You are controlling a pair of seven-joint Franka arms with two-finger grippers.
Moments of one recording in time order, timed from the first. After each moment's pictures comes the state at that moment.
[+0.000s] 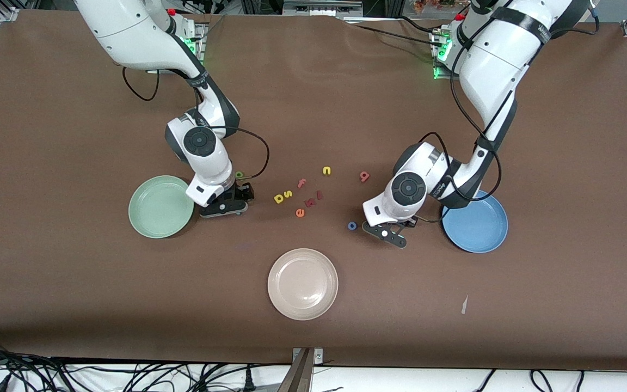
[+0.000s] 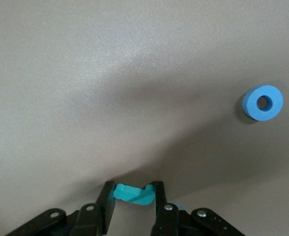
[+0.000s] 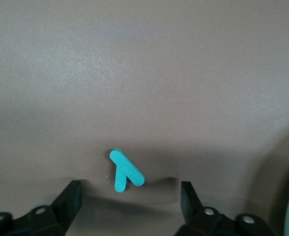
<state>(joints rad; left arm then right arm) -0.25 0.78 -0.25 -1.59 0.26 2.23 -0.15 0.38 0.59 0.09 -1.99 -0.29 2.67 0.49</state>
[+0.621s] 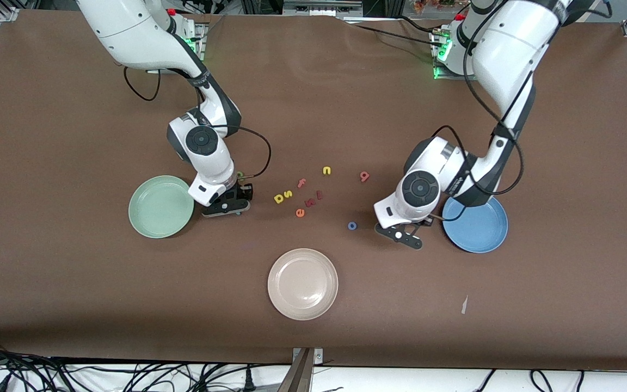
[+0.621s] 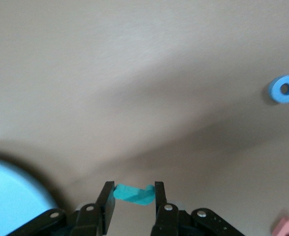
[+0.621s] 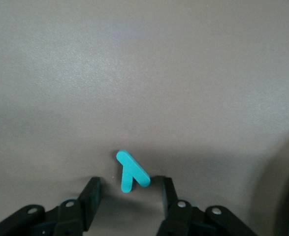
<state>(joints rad) -0.23 0.68 -0.23 -1.56 0.27 2.02 -0.15 0.38 0.59 0.09 -1.99 -0.29 2.68 0.49</state>
